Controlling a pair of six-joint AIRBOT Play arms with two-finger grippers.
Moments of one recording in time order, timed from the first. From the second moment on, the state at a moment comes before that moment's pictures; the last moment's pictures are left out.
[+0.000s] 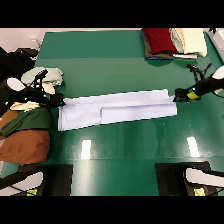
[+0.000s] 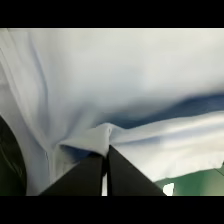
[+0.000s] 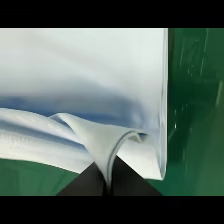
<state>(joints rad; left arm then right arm) 0.06 -1.24 0.99 1.07 -1.05 -1.39 -0.18 -1.37 1.20 -1.24 1.30 1.38</state>
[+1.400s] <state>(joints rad) -0.43 -1.51 1.21 0.93 -0.82 -1.55 -0.32 -1.63 1.22 -0.77 1.33 1.04</state>
